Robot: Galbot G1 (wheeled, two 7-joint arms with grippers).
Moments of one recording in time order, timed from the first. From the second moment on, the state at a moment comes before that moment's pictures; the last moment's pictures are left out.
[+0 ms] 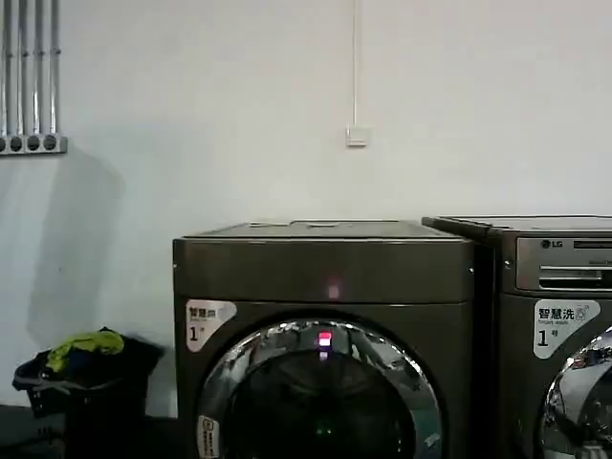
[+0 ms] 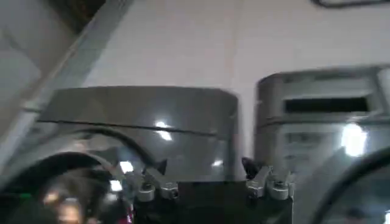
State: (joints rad) left arm 1.60 -1.57 -0.76 -2.46 -0.16 0.71 0.43; right arm -1.07 0.75 0.43 1.92 0.80 0.44 -0.32
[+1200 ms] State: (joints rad) left arm 1.77 -1.61 -0.81 -2.57 -0.11 0.66 0.42; right arm -0.36 1.01 -0.35 1.49 0.91 0.24 -0.48
